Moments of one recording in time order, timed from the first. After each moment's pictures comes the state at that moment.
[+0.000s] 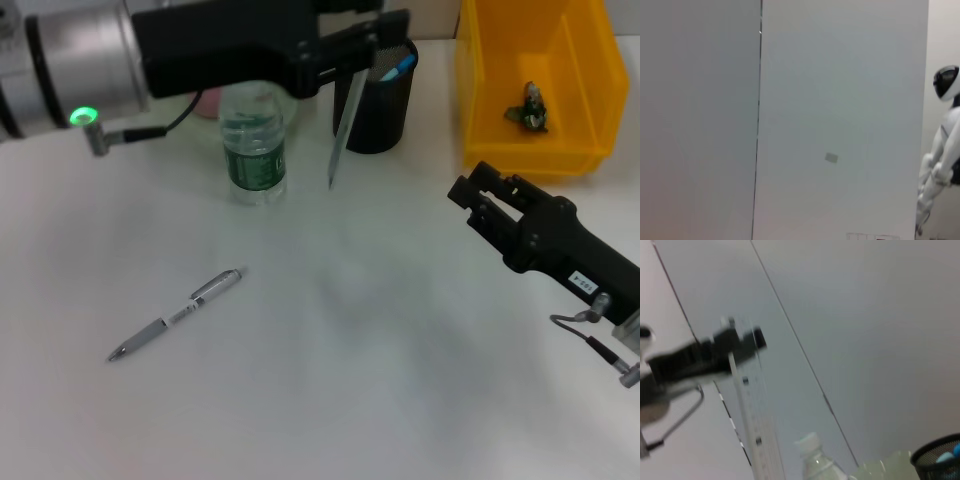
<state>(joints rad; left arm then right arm) -0.47 -2.07 1.28 1.10 1.41 1.33 -1.59 0.41 2.08 -1.13 0.00 -0.97 -1.58 0.82</state>
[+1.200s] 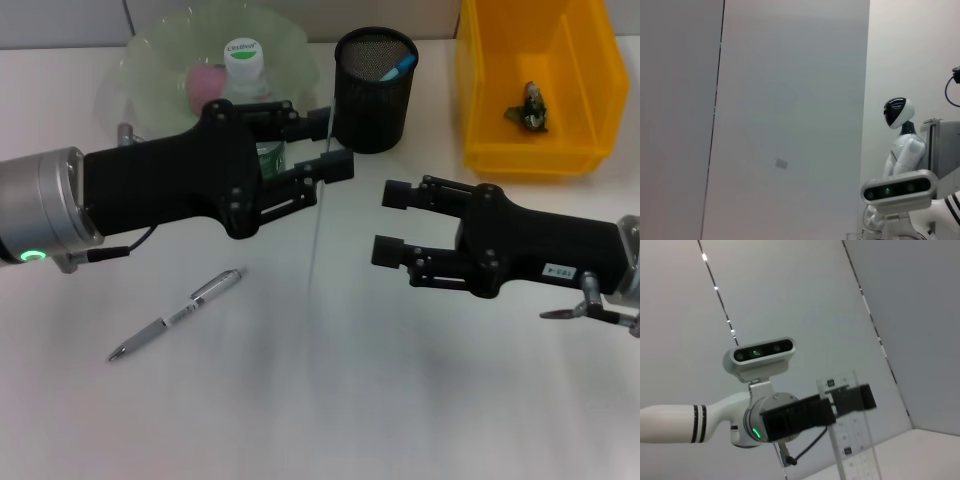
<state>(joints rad) -0.43 -2.07 1.15 0.76 1.37 1.66 -1.26 0.41 2.08 -1.13 -0.57 -1.43 -1.65 1.29</state>
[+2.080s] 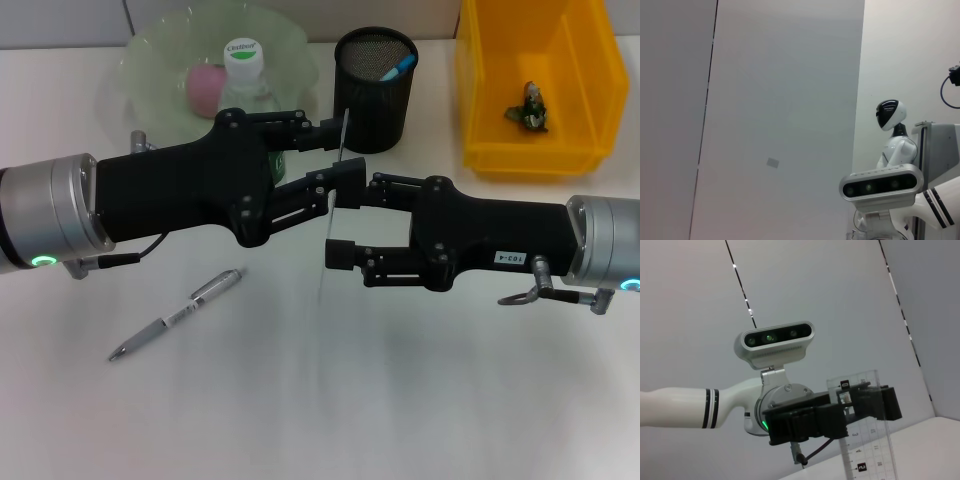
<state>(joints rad) -0.44 -2.07 1.17 0.74 1.37 1.67 -1.26 0.50 2.08 -1.20 -0.55 -1.44 -1.60 1.30</state>
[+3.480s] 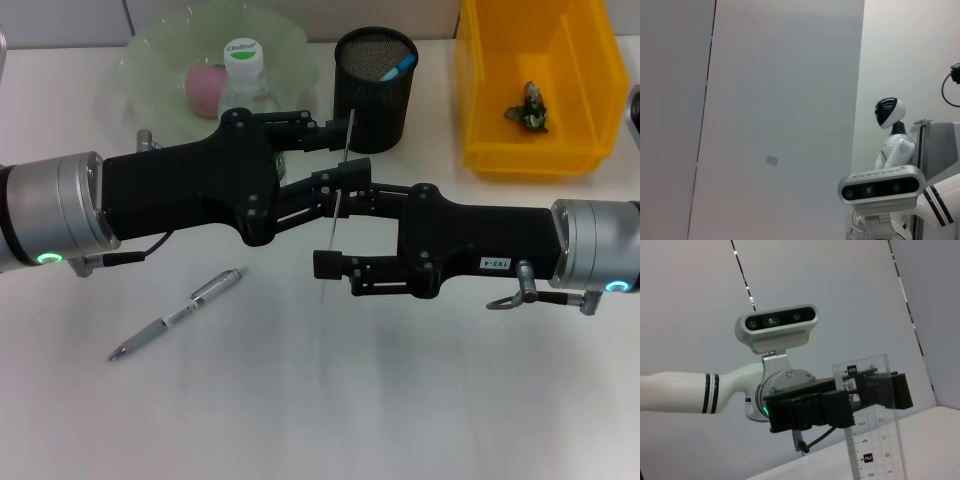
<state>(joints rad) -0.45 -2.07 1.18 0.74 1.37 1.66 -1.26 0.51 2.08 -1.24 -0.55 -1.44 -1.57 1.30</state>
